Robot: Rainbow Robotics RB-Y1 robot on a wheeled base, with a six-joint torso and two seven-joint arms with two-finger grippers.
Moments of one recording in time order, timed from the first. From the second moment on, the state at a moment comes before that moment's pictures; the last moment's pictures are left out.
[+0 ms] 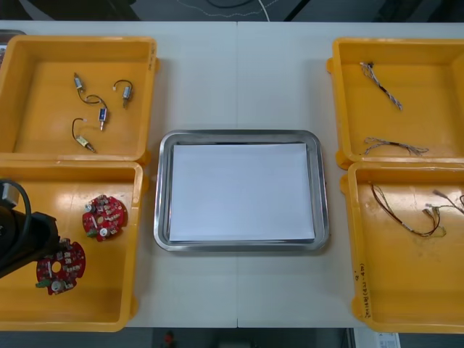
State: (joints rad) right arm 0.05 -0.87 -0.39 -2.36 -1.00 1.90 1.38; left arm 0.06 0.69 0.19 -2.24 0.79 1.82 -0.76
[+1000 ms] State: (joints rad) right arm -0.14 -0.97 -0.41 -2.41 -1.14 1.92 1.44; left arm -0.53 0.78 -0.27 -2.25 1.00 1.91 -0.76
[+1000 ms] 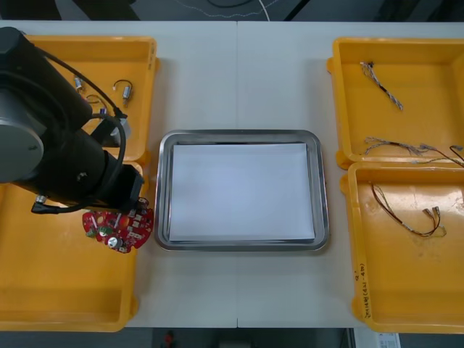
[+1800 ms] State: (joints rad) right arm -0.14 -0.97 -0.38 -2.41 -1.16 1.92 1.50; left arm -0.75 0.58 -0.67 -1.86 0.80 1.64 -0.76
